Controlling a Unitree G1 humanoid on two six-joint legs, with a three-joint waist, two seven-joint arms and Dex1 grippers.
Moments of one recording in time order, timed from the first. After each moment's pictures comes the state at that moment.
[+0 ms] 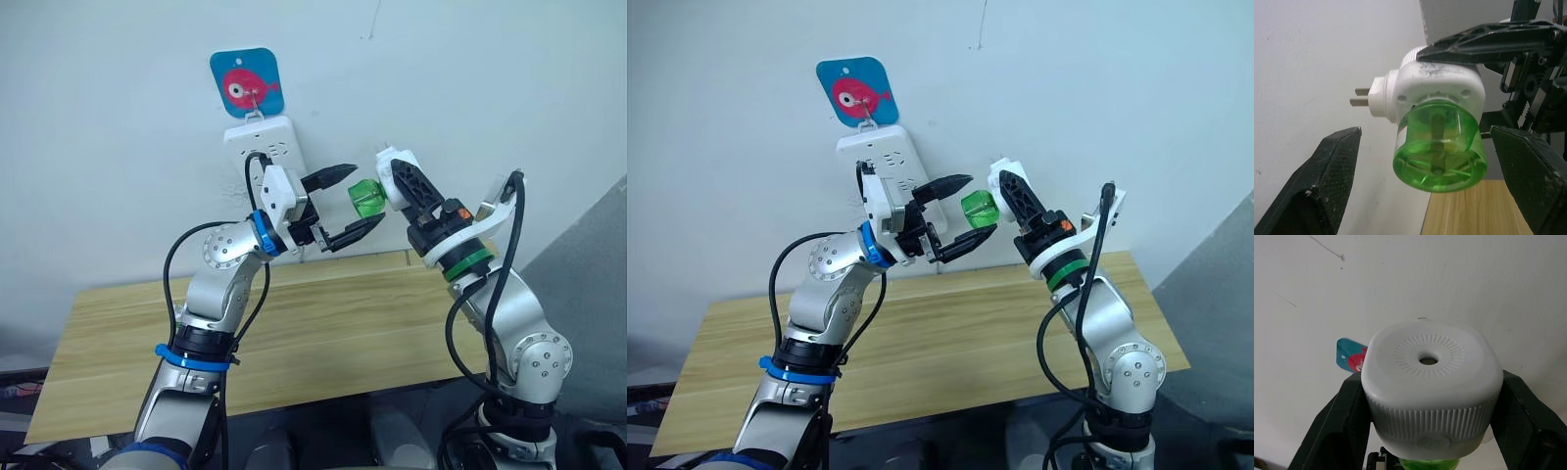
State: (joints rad) left arm -0.58 0.27 -0.08 -0.03 -0.38 0.06 -0.89; right arm -0.33 -0.05 -0.11 -0.60 1.55 0.57 -0.51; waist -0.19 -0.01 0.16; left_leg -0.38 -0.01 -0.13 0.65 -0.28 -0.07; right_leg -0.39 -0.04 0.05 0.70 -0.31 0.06
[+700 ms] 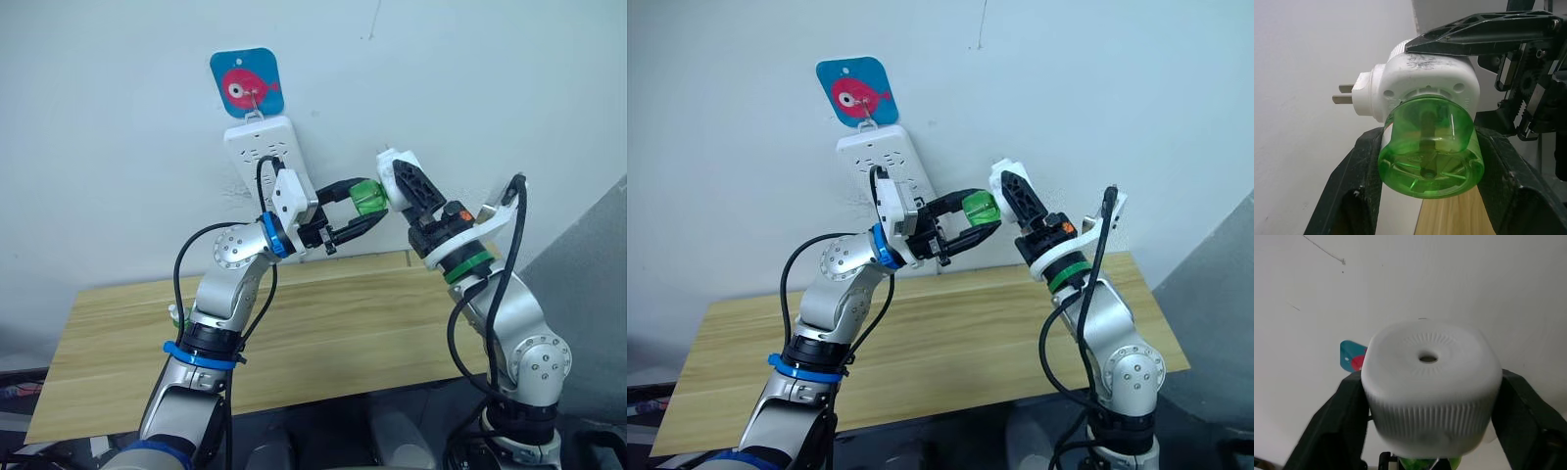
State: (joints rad) left arm -0.59 0.27 -0.10 0.01 -0.37 0.05 -0.89; right arm -0.28 -0.09 -0.08 -0.62 1.59 0.50 -0.48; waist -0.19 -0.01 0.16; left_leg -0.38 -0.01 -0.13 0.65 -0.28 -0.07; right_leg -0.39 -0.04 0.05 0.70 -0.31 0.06
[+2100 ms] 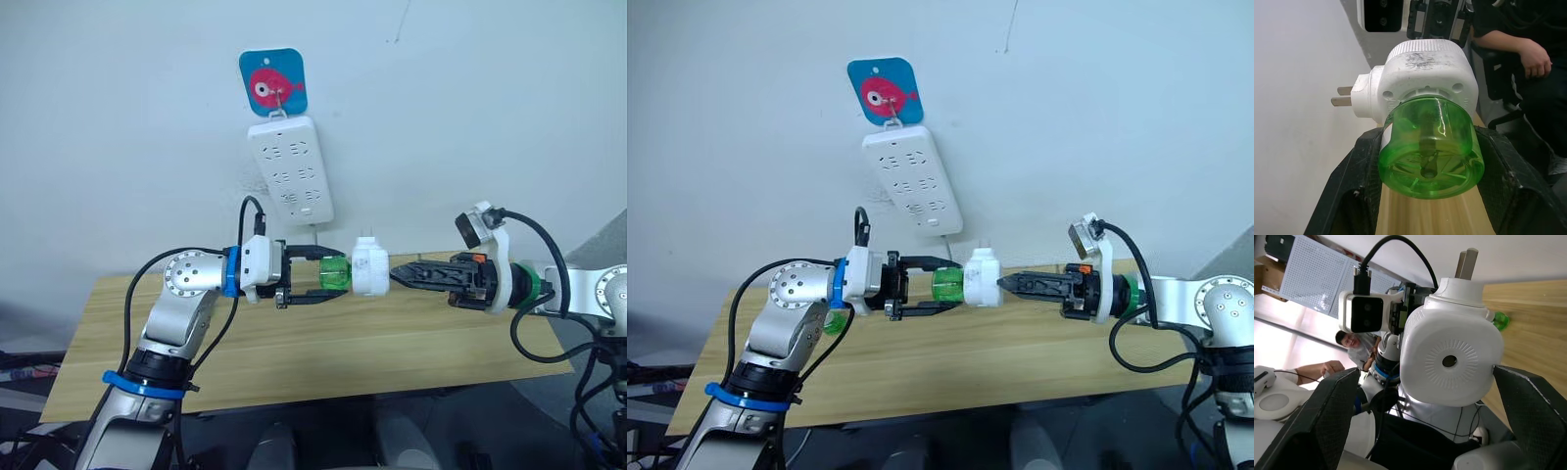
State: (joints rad) left arm -0.42 0.51 -0.12 -0.04 -0.39 -0.09 -1.28; right arm -0.47 -0.81 -0.01 -0.08 1.85 1.24 0.33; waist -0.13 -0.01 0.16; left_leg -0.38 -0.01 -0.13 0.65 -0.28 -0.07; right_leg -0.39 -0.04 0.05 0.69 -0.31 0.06
